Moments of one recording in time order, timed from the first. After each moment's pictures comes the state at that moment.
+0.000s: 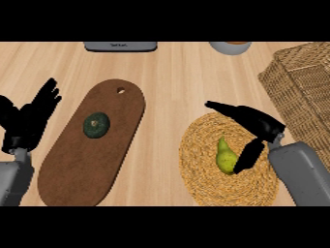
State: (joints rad) left arm -0.24 0.35 0.04 -1.33 0.18 0.04 0.19; right arm -0.41 -0.31 0.23 -1.27 0.50 0.53 -0.08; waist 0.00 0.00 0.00
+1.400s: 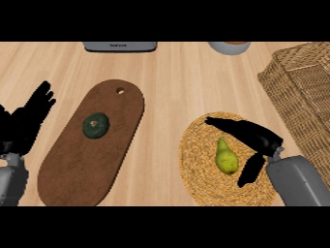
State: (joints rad) left arm -0.20 0.30 0.14 -1.39 0.09 -0.05 0.22; right arm -0.31 -0.26 0.19 -1.26 0.71 0.57 -0.26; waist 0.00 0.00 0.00
